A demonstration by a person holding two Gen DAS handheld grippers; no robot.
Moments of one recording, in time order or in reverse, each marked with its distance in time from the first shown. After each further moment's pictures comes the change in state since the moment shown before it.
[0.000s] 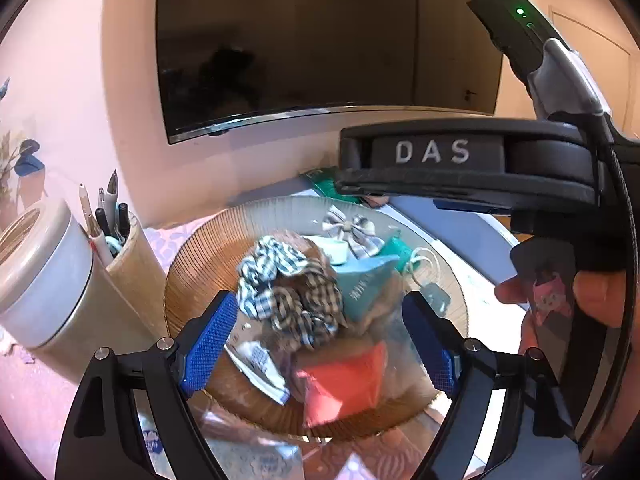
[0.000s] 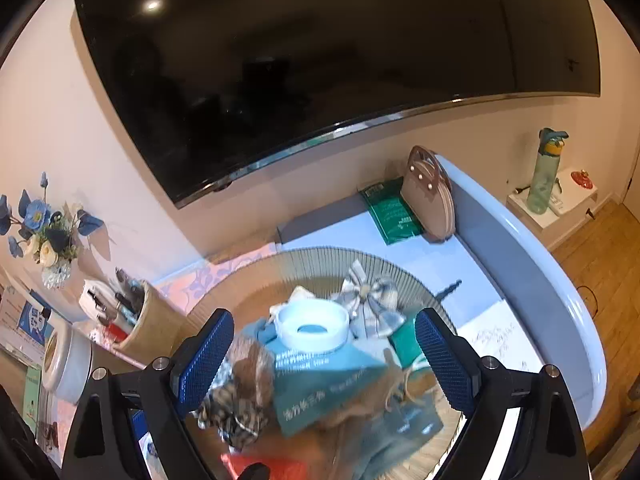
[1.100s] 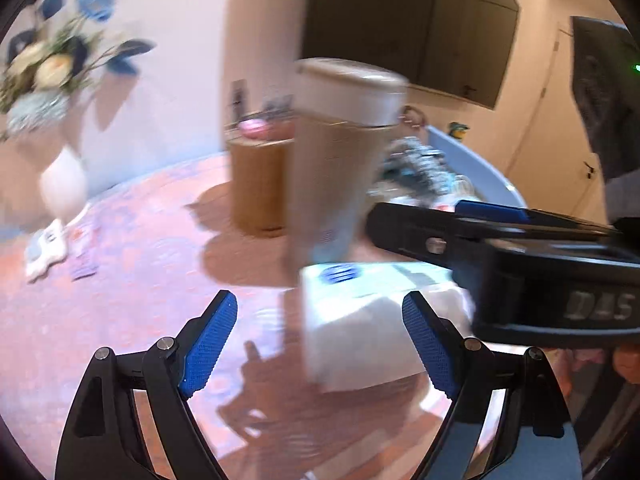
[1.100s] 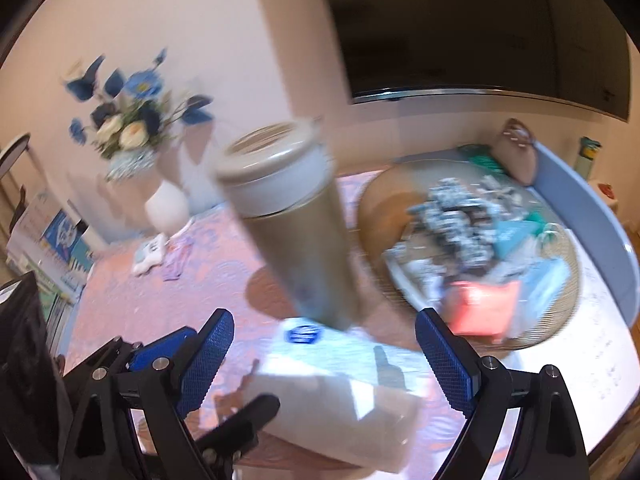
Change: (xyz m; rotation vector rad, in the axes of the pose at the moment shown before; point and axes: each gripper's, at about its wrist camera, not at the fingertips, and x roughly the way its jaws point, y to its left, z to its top) left arm -0.085 0.167 -0.094 -0.088 0.088 -0.060; right arm -0.028 0.187 -0.133 -0.167 0.051 0.078
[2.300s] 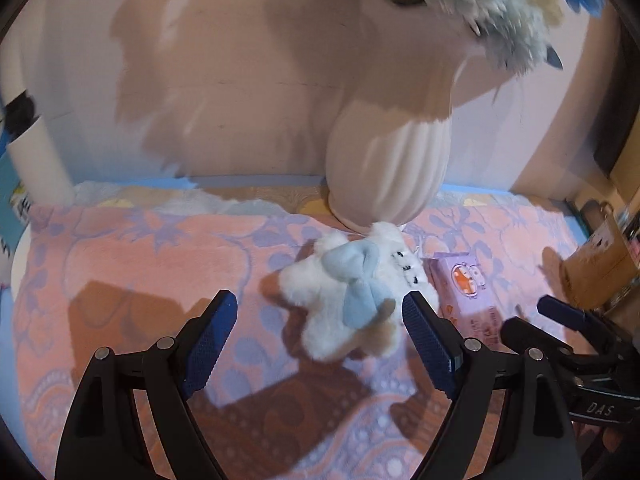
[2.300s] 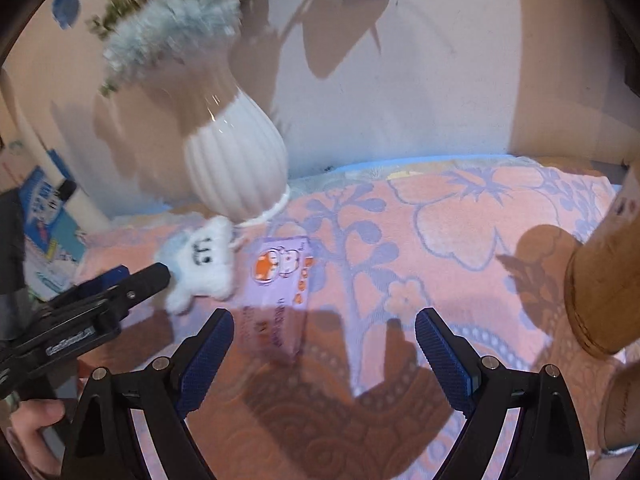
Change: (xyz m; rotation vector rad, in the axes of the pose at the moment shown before) left arm 0.035 0.355 0.015 -0.300 0.014 0.283; right arm 0.250 0.202 0.040 -0.091 0.119 0.053
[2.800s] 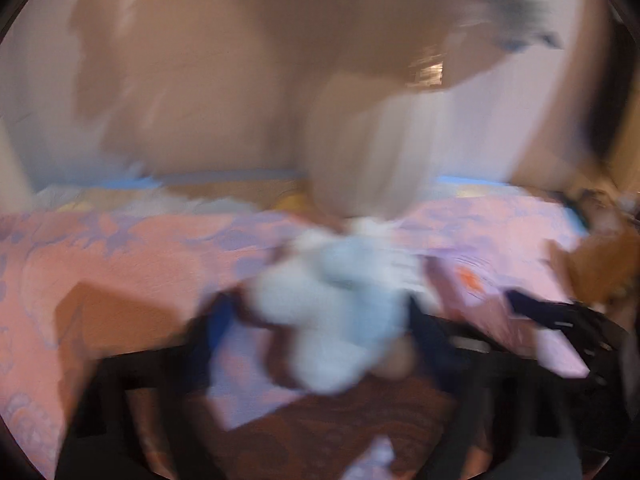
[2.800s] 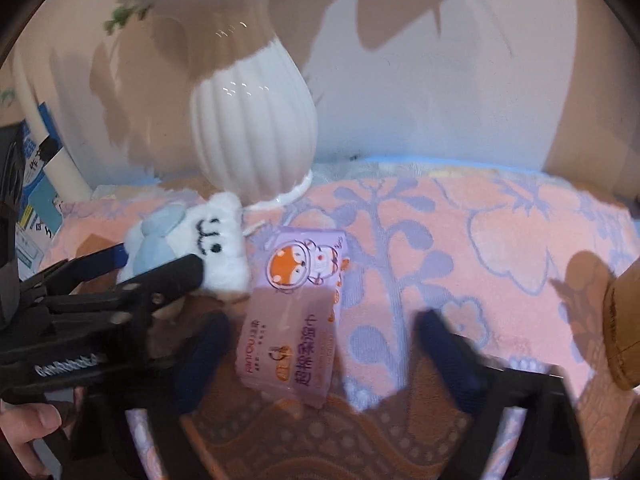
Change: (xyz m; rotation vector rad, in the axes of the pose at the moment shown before) left arm 0.027 -0.014 -0.003 0.054 -0.019 -0.147; right arm 0.025 0.033 -0.003 -0.125 -0.053 -0.058
